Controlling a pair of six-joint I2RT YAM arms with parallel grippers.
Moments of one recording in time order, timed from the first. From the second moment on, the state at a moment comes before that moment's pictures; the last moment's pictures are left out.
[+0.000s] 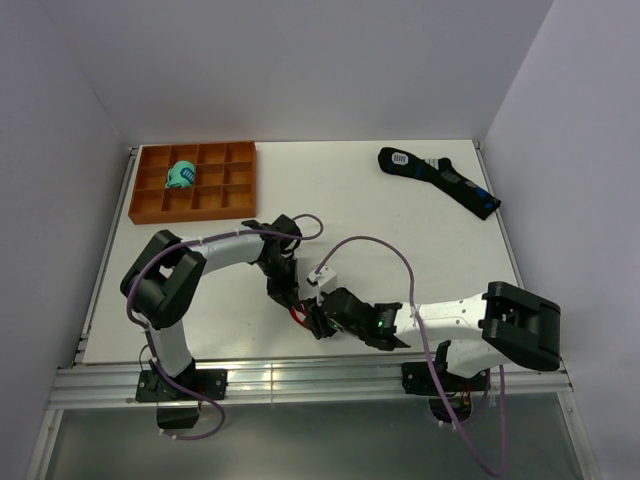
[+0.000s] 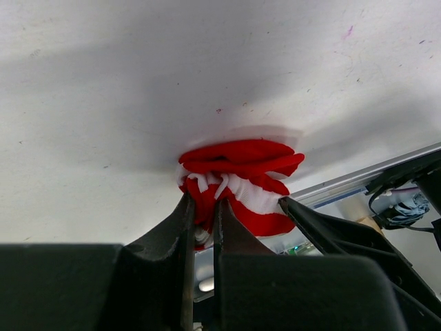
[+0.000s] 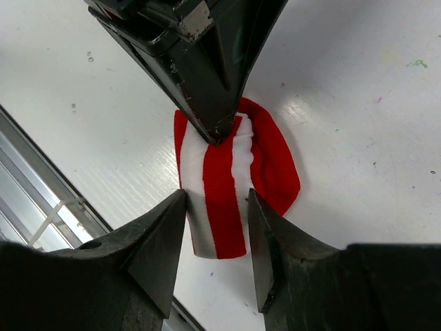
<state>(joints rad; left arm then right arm) -0.68 1.82 1.10 -0.73 0.41 -0.75 1.21 1.35 0.48 0.22 0.25 0.48</state>
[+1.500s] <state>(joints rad) -0.66 1.69 1.01 -0.63 0.31 -0.84 0.85 1.56 0.57 0.24 -0.38 0.62</state>
